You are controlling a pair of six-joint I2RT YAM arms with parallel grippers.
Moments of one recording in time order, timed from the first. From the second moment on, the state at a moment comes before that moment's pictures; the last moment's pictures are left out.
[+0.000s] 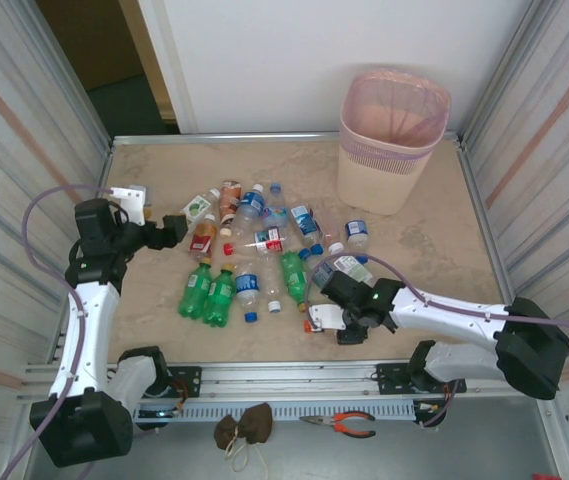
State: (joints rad) left arm 0.16 0.92 0.81 -0.42 0.51 0.06; right arm 0.99 1.18 0.60 -0.72 0.01 -0.64
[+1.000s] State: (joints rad) left arm 0.17 0.93 0.80 -0.39 0.51 0.03; right arm 0.32 1.23 1.47 -0.71 -0.28 0.06
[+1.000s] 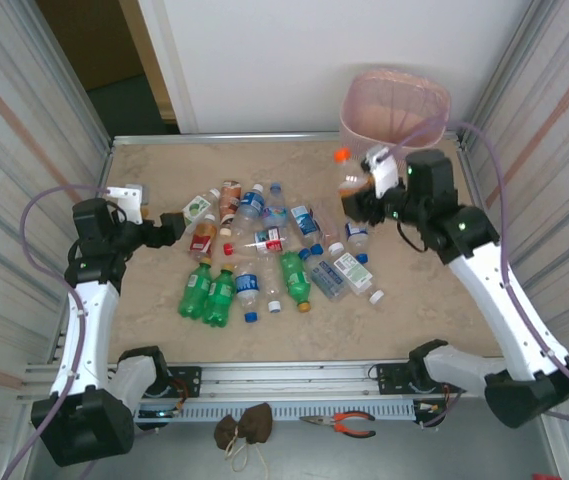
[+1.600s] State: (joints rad) left arm 0.17 0.95 0.79 -0.37 0.55 0.01; right arm -0.05 1.71 2.02 -0.72 -0.29 0.45
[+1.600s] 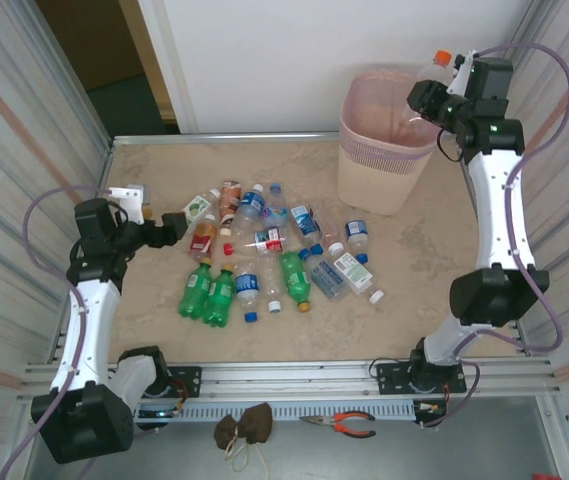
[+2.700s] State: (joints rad) left arm 0.17 0.97 0.79 -0.37 0.56 0.00; right arm 0.03 2.31 2.54 -1.19 -0.06 0.34
